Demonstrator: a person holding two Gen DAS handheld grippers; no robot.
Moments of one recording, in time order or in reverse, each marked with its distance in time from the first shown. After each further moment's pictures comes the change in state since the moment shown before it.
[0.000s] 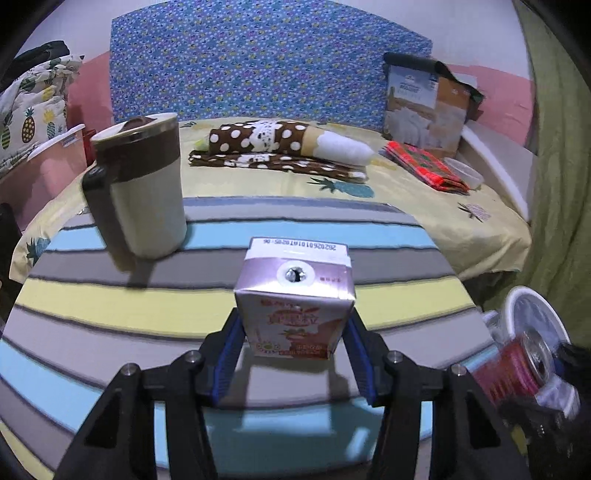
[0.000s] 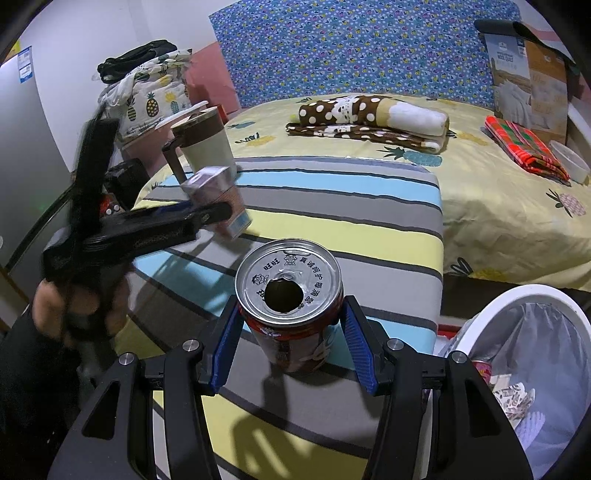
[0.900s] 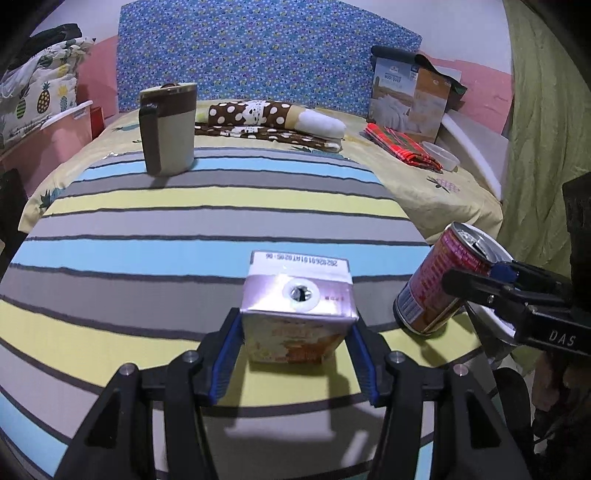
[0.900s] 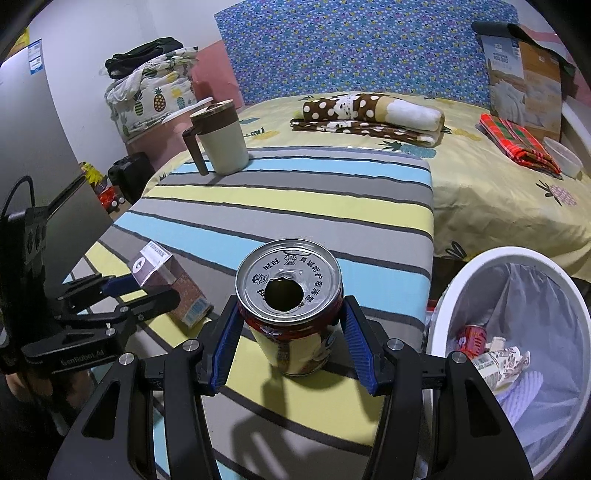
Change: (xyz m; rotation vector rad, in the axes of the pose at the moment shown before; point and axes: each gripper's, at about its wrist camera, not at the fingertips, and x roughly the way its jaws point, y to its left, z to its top) left arm -0.081 -0.027 -0.087 -0.035 0.053 -0.032; right arm -0.026 0.013 -0.026 -0.004 0.005 -0.009
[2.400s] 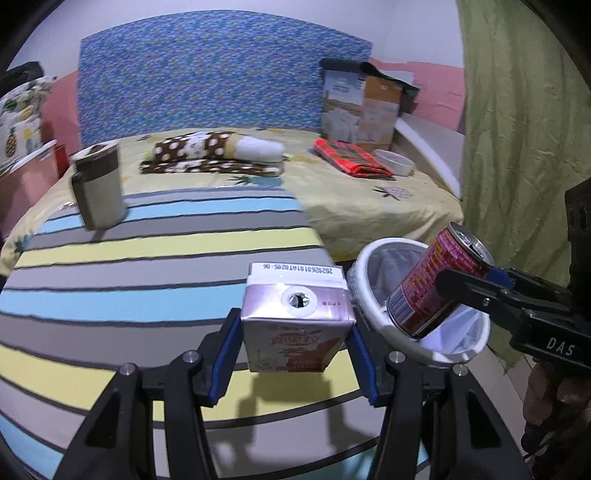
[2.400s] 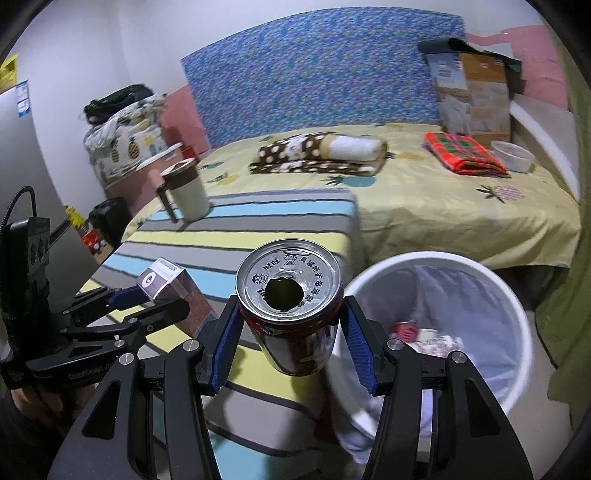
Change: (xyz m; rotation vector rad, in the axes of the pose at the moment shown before) left arm -0.019 -0.102 0.020 0.108 -0.074 -0.112; right arm -0.077 -0.045 -0.012 0.096 -0.150 -0.113
